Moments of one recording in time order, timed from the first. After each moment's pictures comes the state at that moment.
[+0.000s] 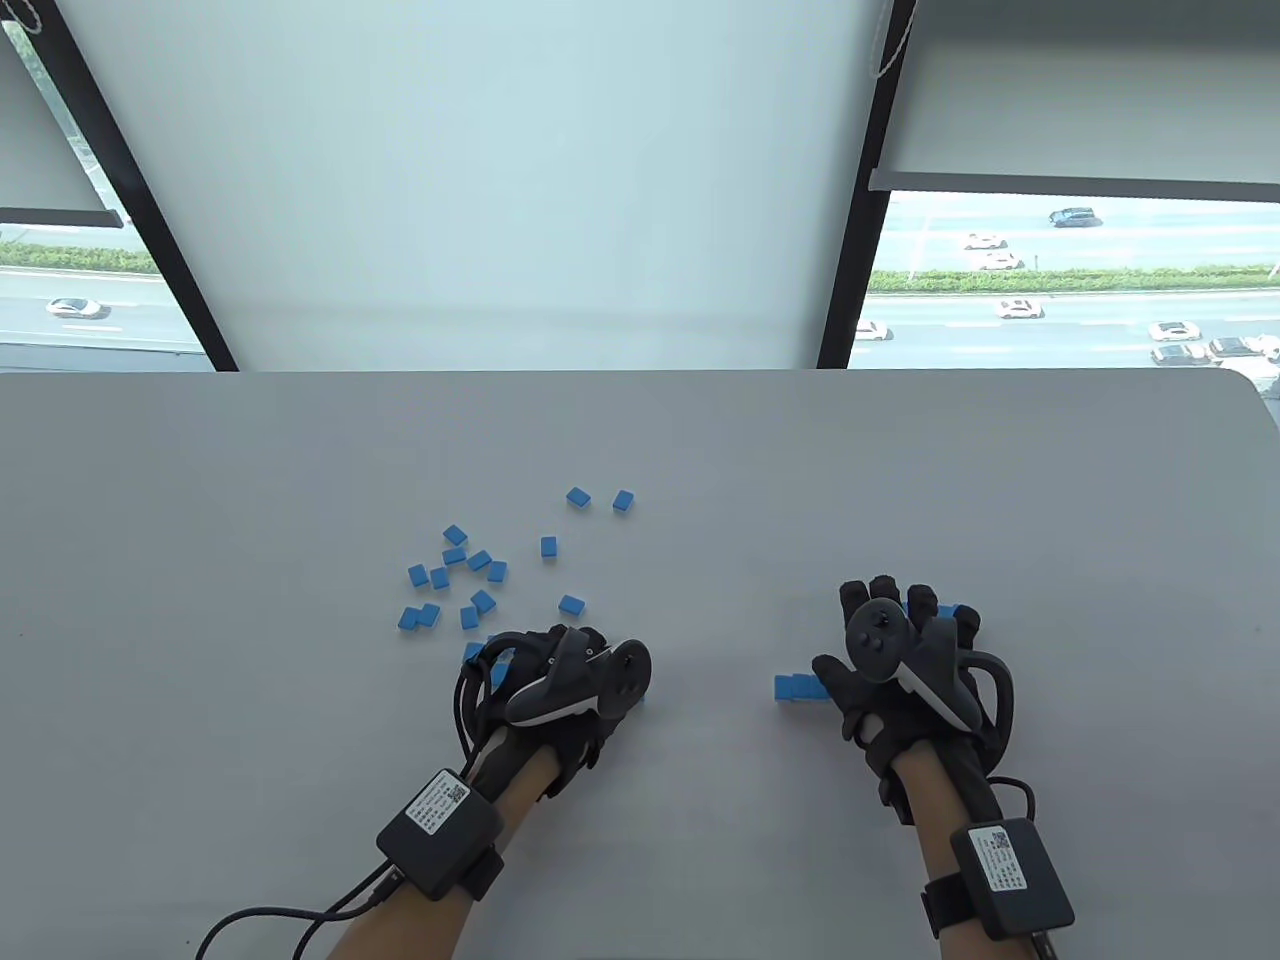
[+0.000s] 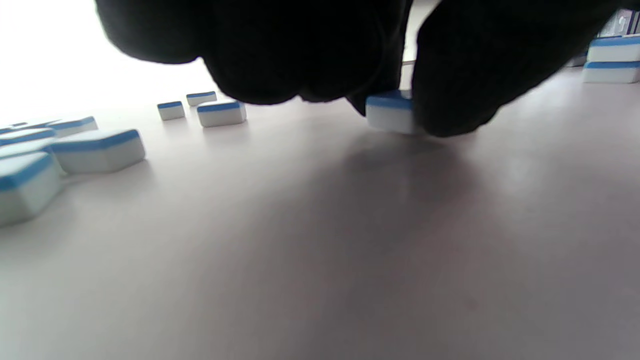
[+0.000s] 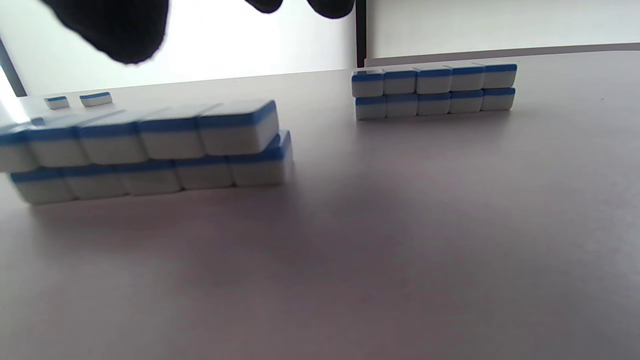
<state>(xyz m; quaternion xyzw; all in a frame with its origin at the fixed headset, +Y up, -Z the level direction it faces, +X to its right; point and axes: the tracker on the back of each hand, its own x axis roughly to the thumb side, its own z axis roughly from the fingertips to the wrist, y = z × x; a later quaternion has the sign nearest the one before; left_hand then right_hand) -0.097 -0.752 -0.358 -0.06 -0.21 -0.07 0.97 0.203 -0.743 -0.357 -0.05 0.06 1.00 0.05</state>
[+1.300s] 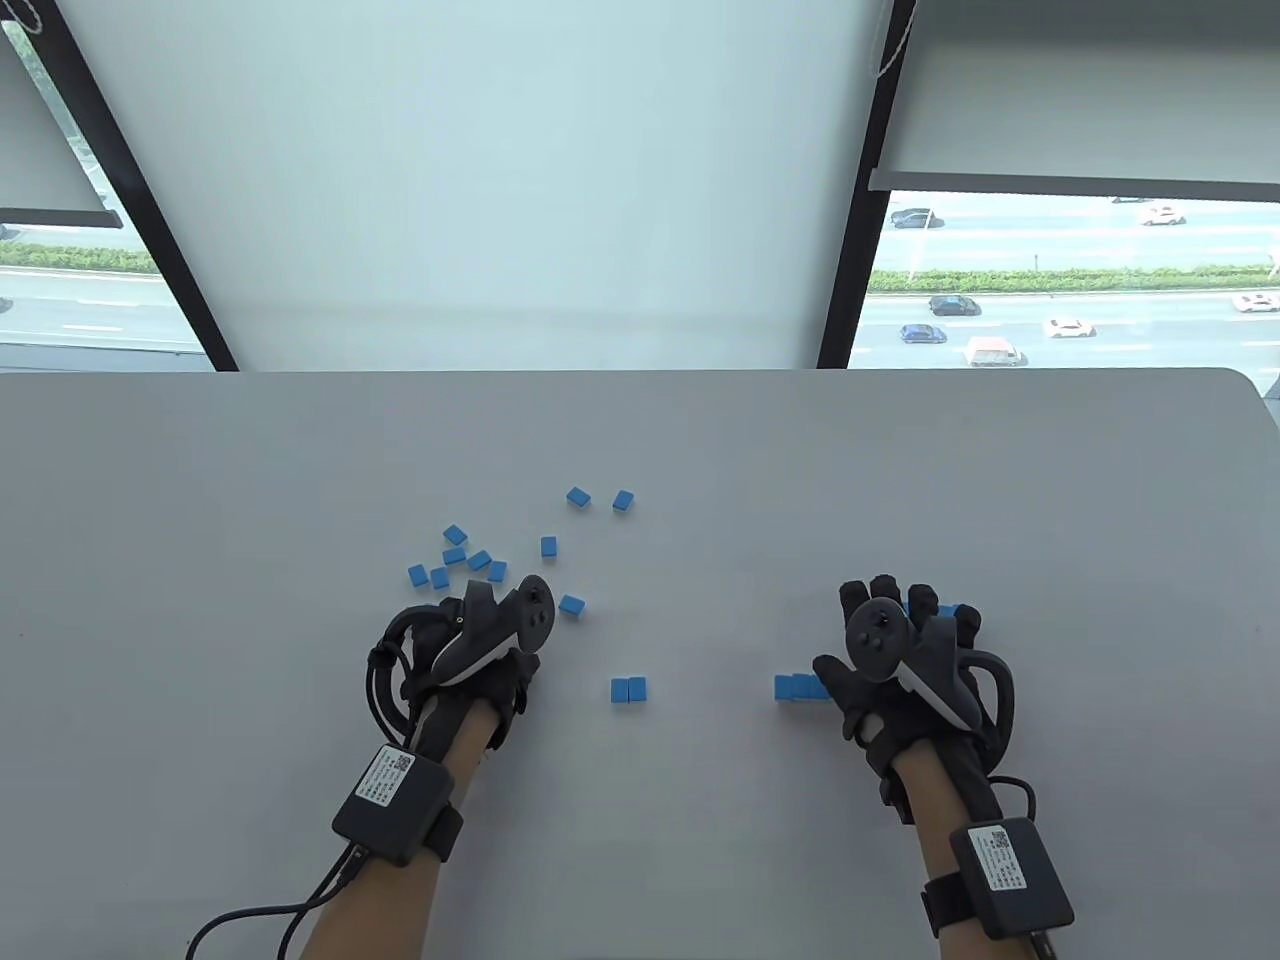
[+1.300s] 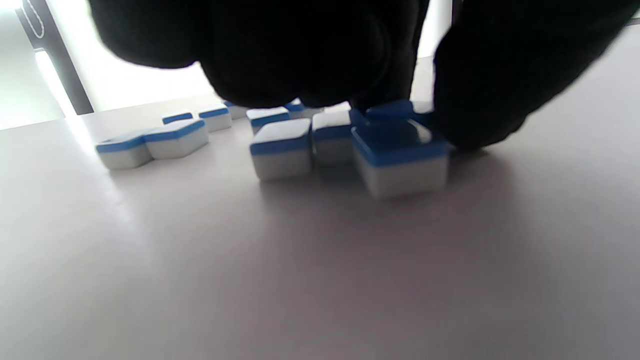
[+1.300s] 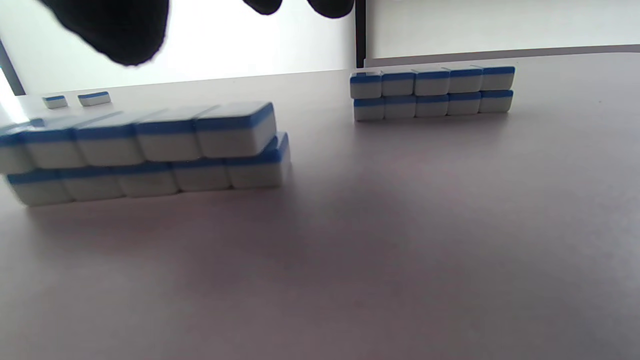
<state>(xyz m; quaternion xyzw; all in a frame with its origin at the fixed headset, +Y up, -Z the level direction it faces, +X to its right) -0.177 -0.745 -0.395 -0.08 -0.02 -0.08 0.99 0.203 -0.742 -0.358 -0.05 0.06 1.00 0.05</state>
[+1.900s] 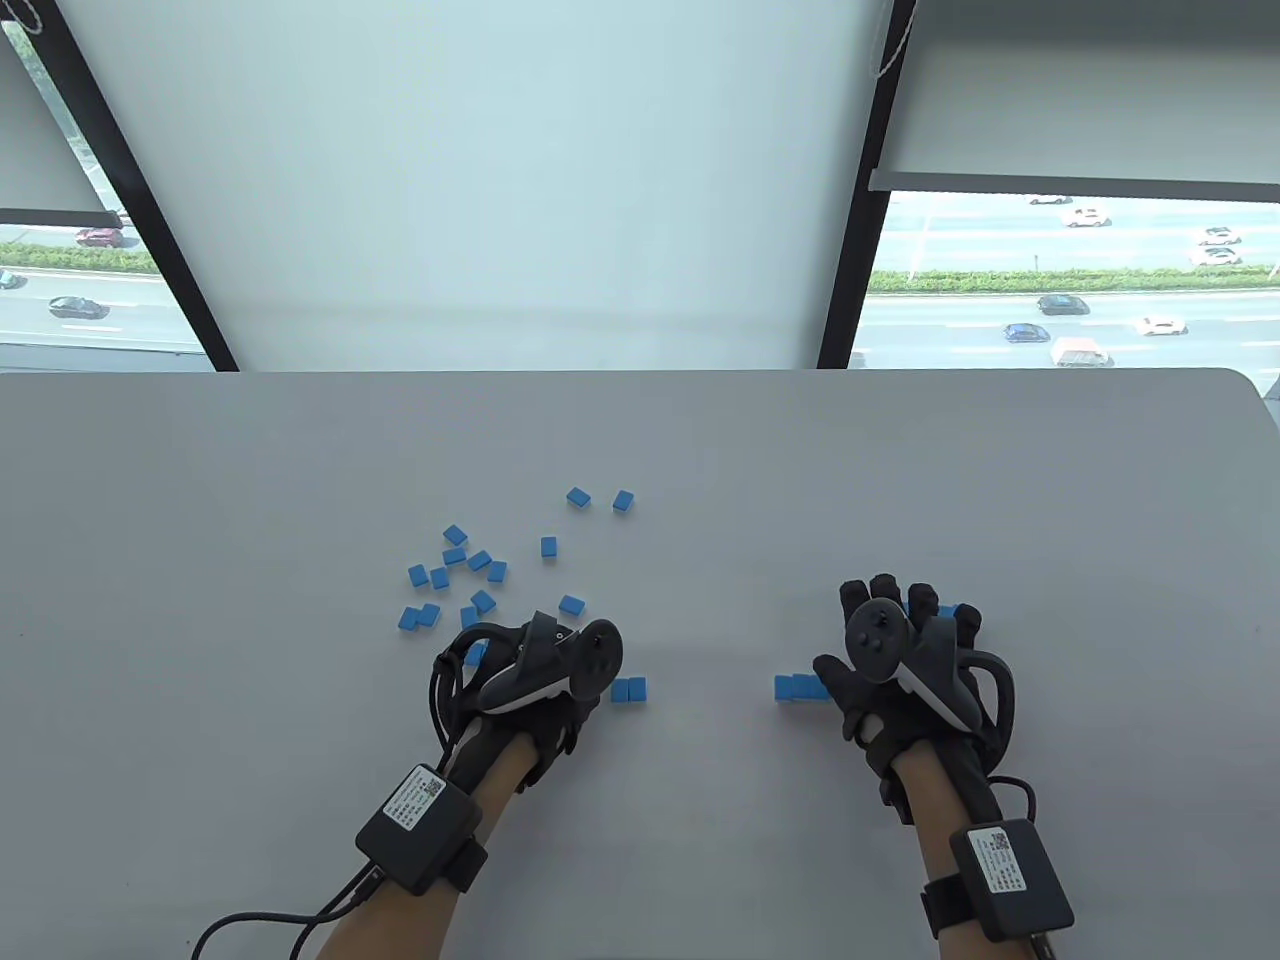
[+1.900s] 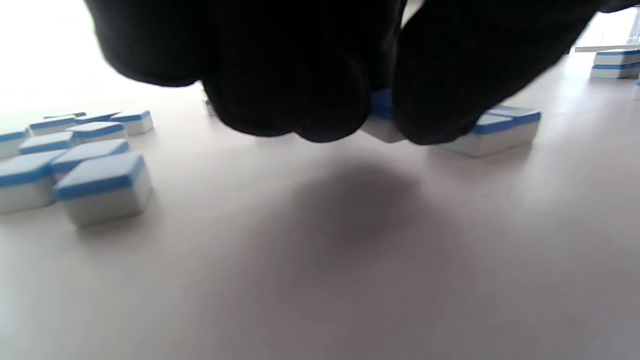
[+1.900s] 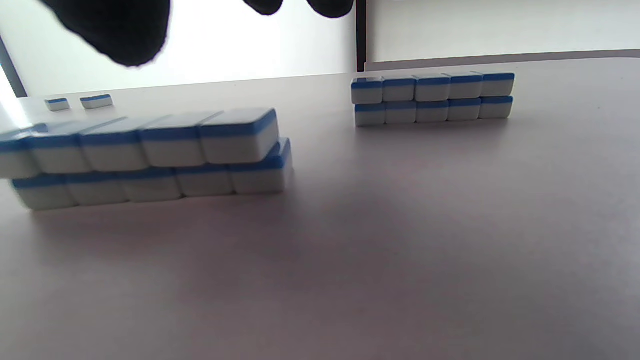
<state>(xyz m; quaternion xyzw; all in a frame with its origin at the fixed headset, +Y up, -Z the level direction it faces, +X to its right) -0.118 -0.742 -0.364 -0.08 -0.18 -0.06 0.98 0.203 -0.742 -0.357 -0.05 0.05 1.00 0.05</state>
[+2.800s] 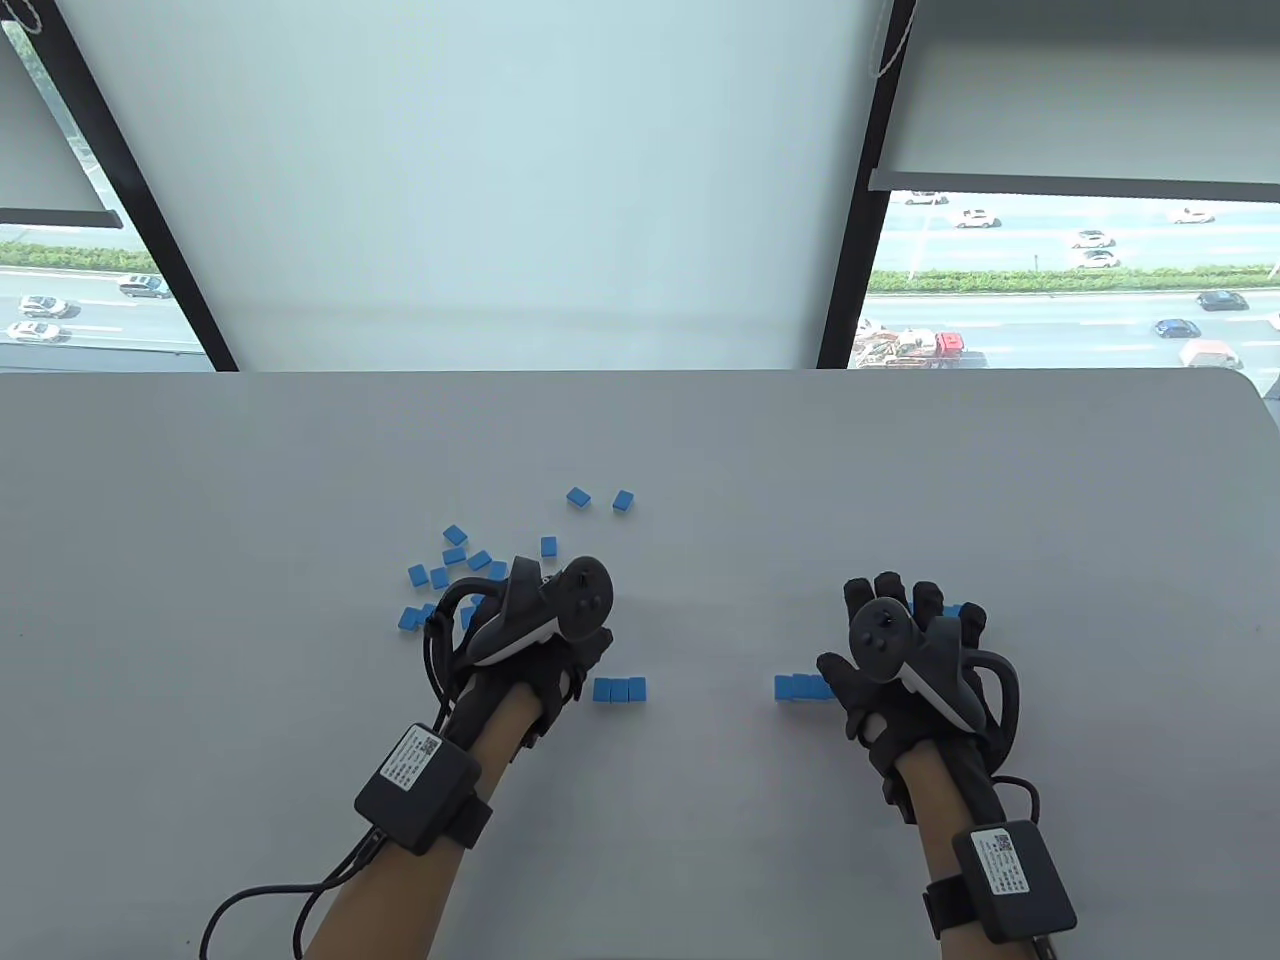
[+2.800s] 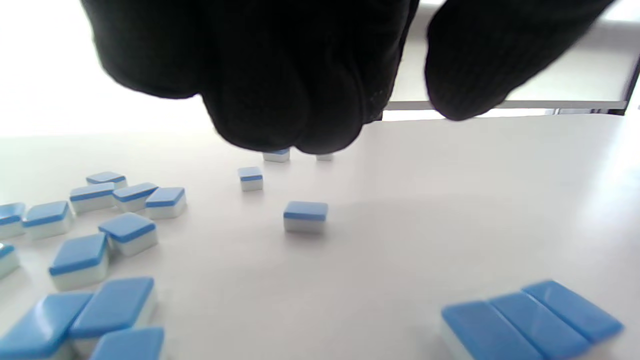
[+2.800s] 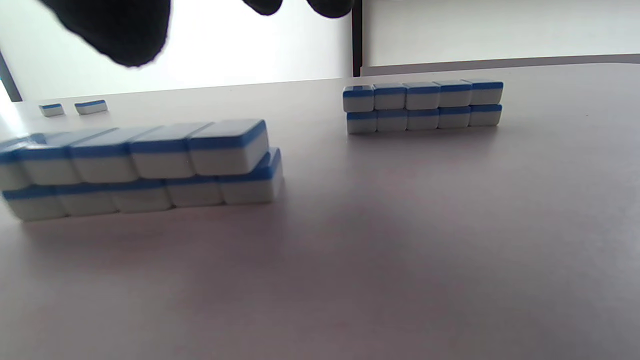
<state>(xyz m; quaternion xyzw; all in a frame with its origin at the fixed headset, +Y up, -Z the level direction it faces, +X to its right) -0.127 -0.692 -0.405 -0.06 -0.08 -0.02 0.99 0.207 -0.740 -0.357 -0.06 0.05 1.00 0.05</state>
